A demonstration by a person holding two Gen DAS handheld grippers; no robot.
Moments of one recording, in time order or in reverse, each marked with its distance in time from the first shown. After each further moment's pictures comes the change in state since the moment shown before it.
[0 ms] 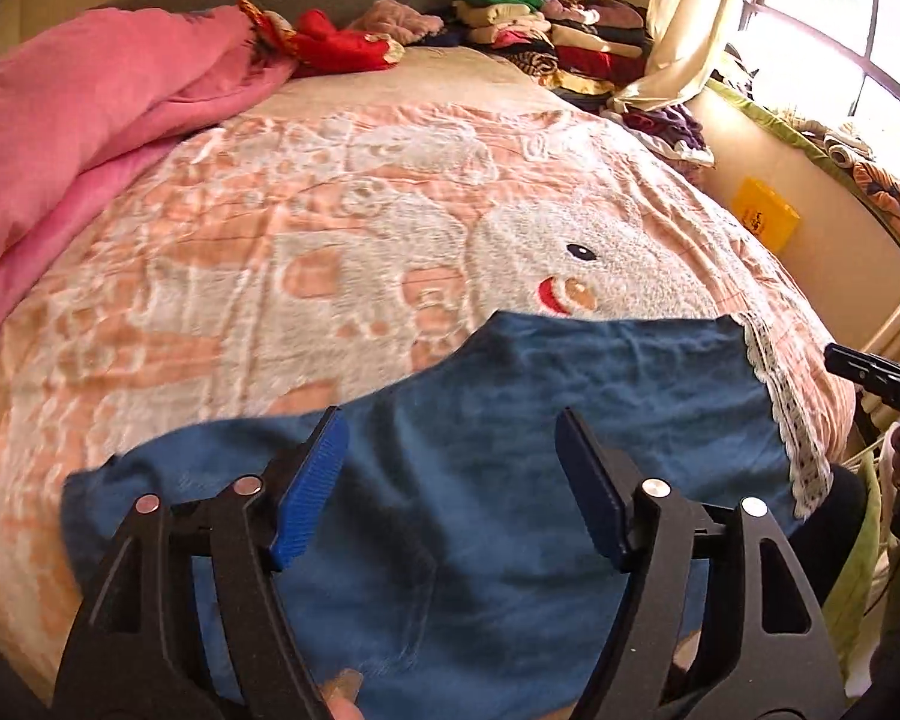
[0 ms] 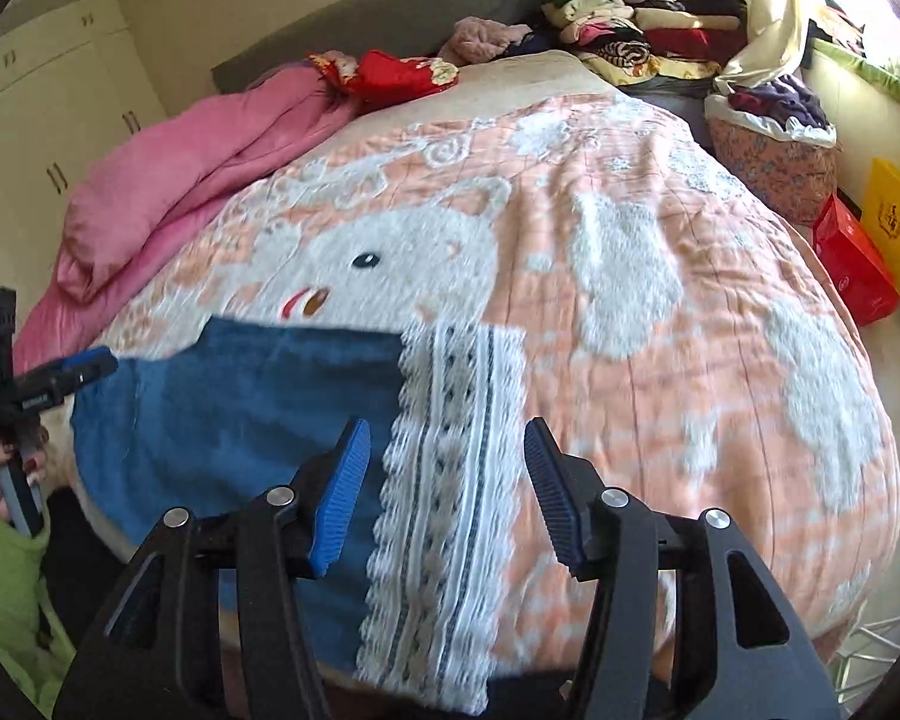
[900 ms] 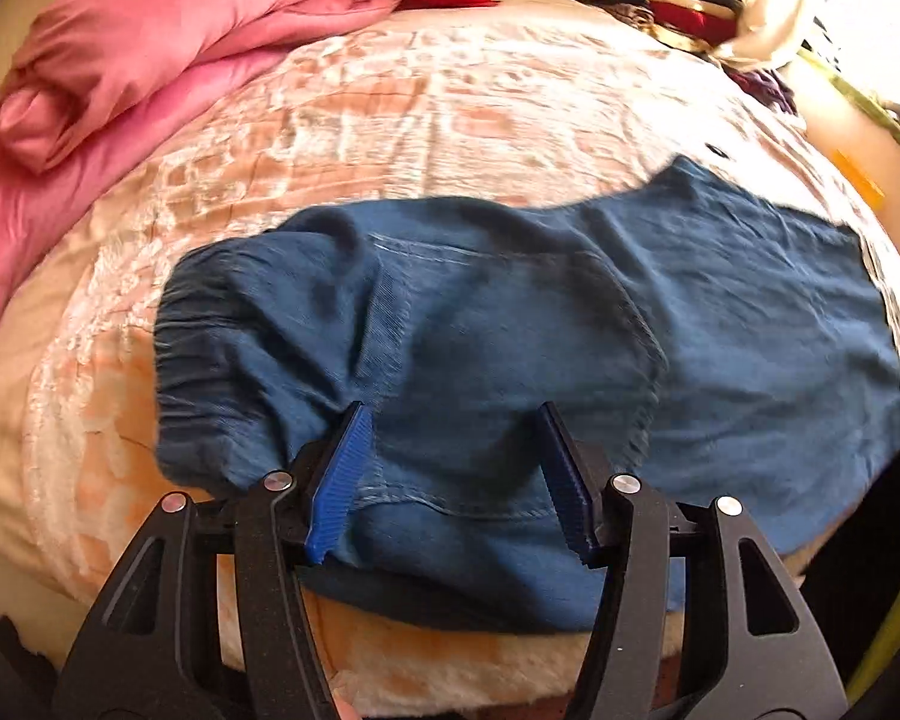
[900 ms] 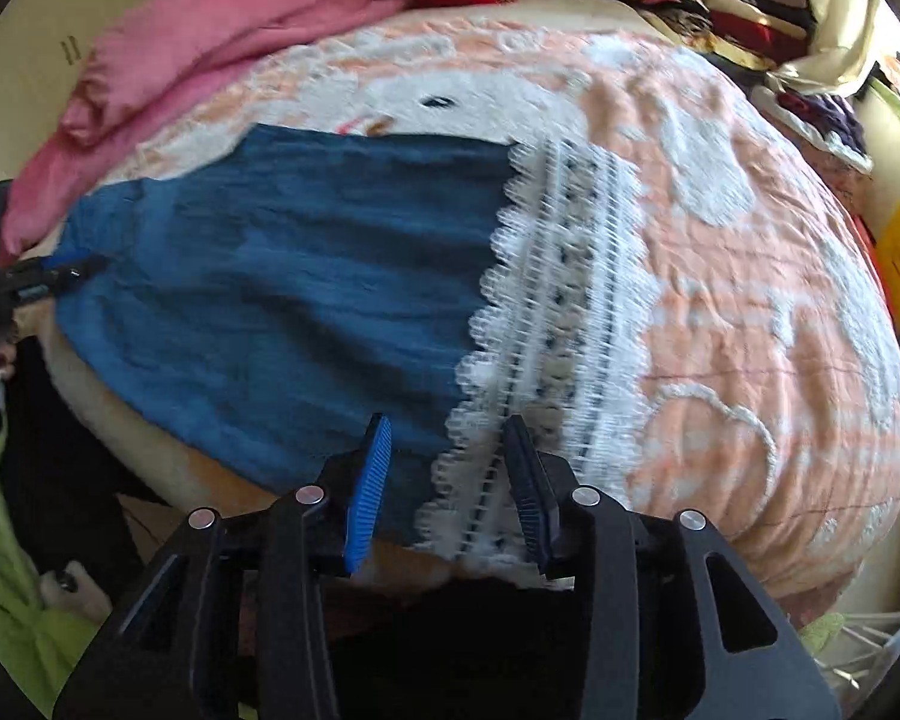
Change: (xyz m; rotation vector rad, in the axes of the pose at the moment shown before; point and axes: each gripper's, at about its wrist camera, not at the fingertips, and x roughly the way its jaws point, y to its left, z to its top) left arm -0.007 0.071 -0.084 -0.090 0.112 0.203; right arm 0.023 0.058 -0.076 -0.183 0.208 -0.073
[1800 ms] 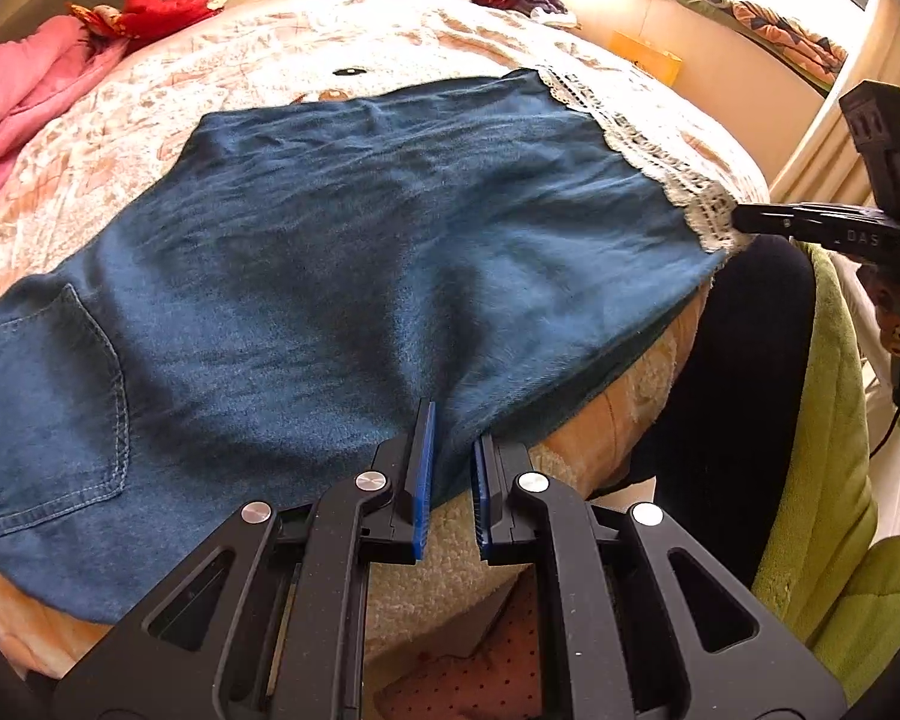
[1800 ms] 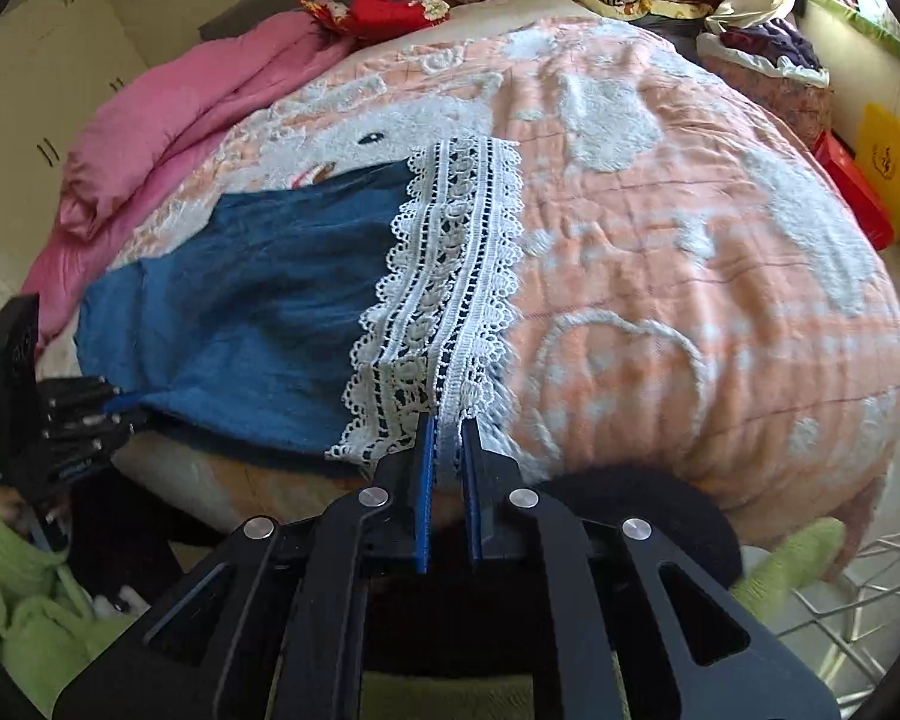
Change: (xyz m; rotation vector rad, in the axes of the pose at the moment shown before) left arm -0.011 -0.170 -0.042 0.401 0.070 -0.360; right arm -0.037 -0.045 -0.035 0.198 -0.060 0.074
